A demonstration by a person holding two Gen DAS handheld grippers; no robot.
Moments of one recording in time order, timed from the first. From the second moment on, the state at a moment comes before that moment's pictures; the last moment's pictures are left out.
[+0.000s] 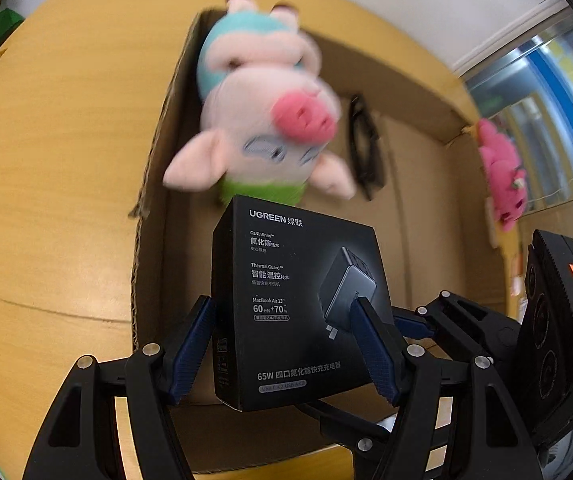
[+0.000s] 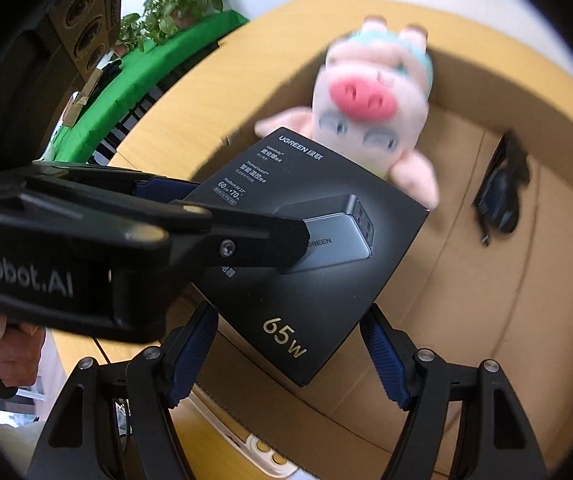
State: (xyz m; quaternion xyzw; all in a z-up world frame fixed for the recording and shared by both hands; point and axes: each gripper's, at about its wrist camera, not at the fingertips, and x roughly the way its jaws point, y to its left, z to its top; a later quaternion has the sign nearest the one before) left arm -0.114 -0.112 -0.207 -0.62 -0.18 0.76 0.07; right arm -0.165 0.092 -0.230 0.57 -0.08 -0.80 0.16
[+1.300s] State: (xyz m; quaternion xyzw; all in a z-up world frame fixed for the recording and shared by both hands) left arm -0.004 0.014 0.026 -0.42 -0.06 0.90 0.04; right arm 0.001 0.191 -0.030 0.43 -0.13 -0.89 -0.02
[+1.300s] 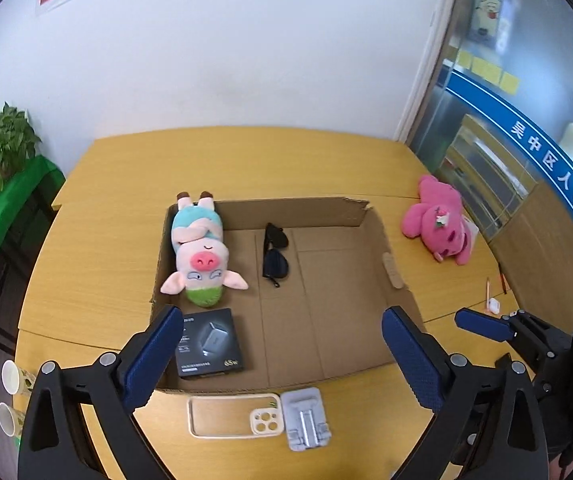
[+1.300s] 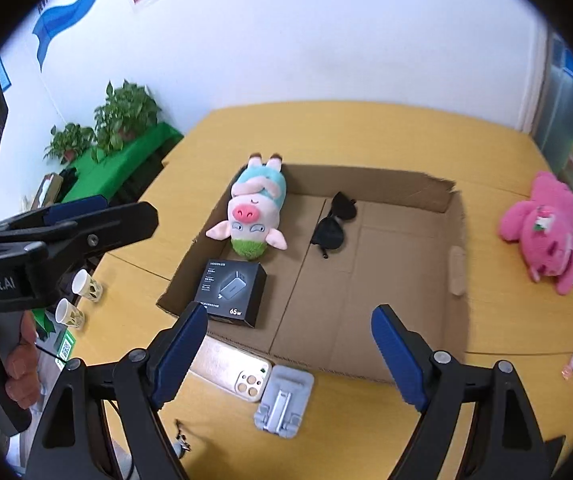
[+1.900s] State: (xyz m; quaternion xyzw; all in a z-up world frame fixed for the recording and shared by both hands) left arm 0.080 0.054 0.036 -0.42 -0.08 0.90 0.02; right arm 0.096 0.199 -0.018 0.41 -0.15 -0.90 -0.01
